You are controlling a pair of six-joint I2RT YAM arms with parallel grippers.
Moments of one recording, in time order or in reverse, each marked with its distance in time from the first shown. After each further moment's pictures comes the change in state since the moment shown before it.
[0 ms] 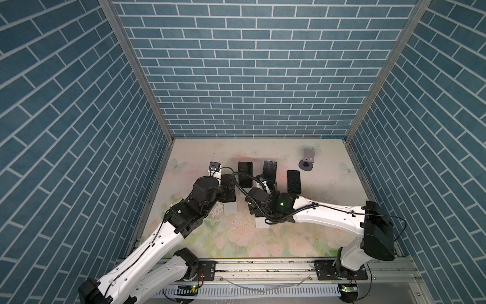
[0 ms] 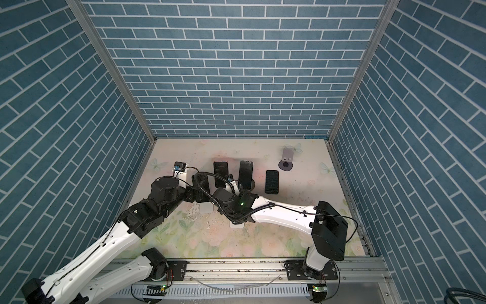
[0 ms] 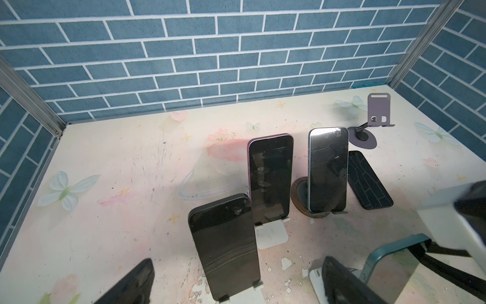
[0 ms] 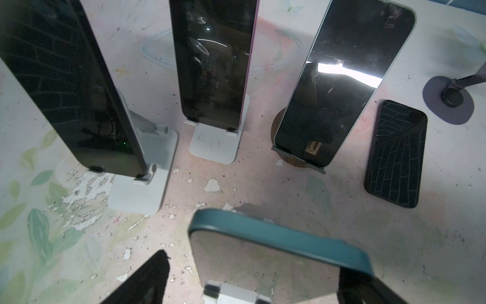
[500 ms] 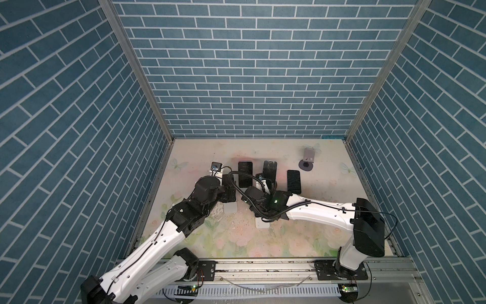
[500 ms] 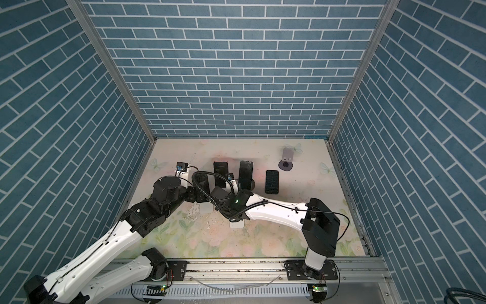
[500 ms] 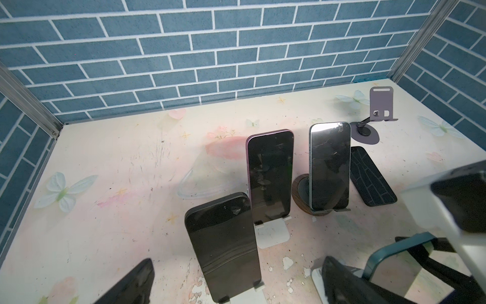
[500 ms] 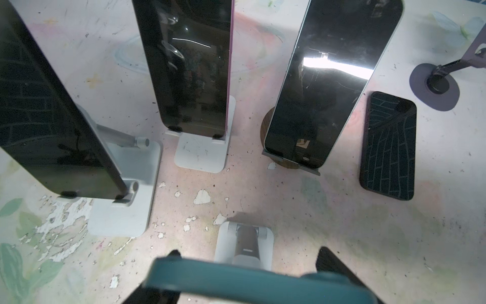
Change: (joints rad) left arm 0.000 0.025 -0.008 0.022 0.005 0.013; right arm -0.013 0.067 0.054 -0.038 0.024 0.069
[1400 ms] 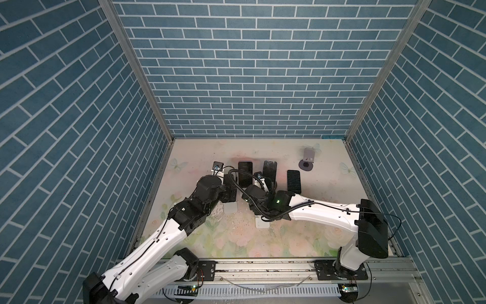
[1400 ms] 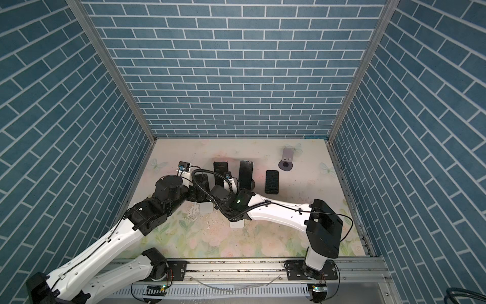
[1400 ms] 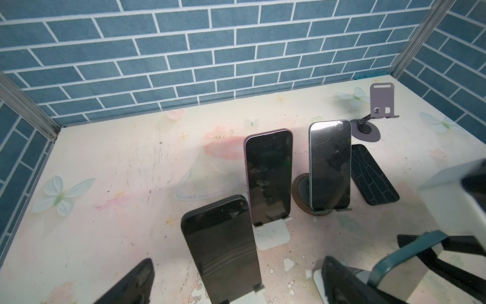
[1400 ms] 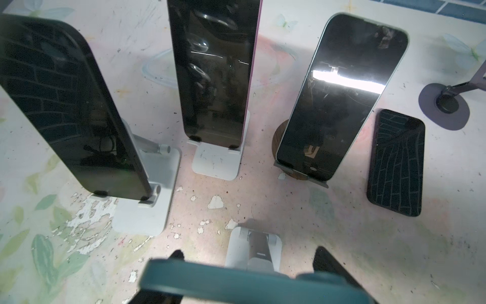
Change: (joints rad) left arm 0.000 0.014 0.000 0.018 0.003 0.013; right arm 0.000 -0.039 -0.001 0.051 -0.011 -0.079
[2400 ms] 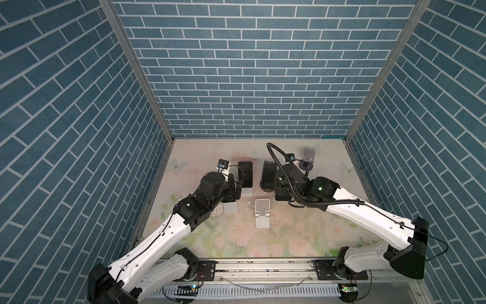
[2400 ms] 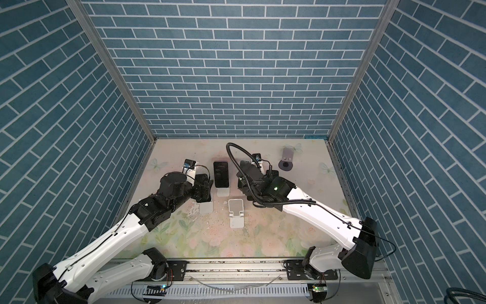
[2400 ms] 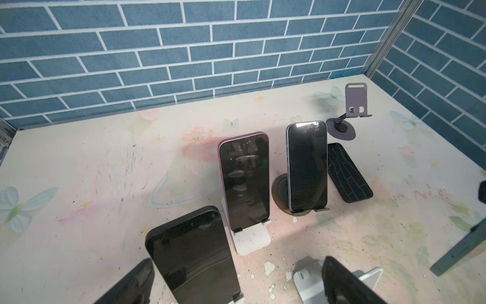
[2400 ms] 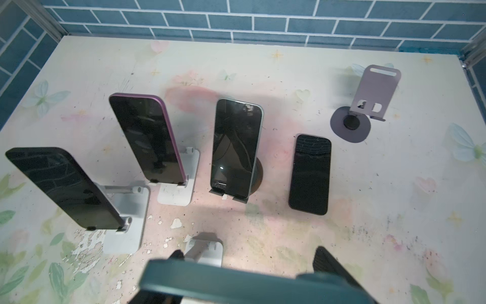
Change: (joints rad) left arm 0.000 0.068 0.019 0.070 0.095 -0.010; right arm -0.238 -0.331 0.003 -0.206 -0.071 -0.073
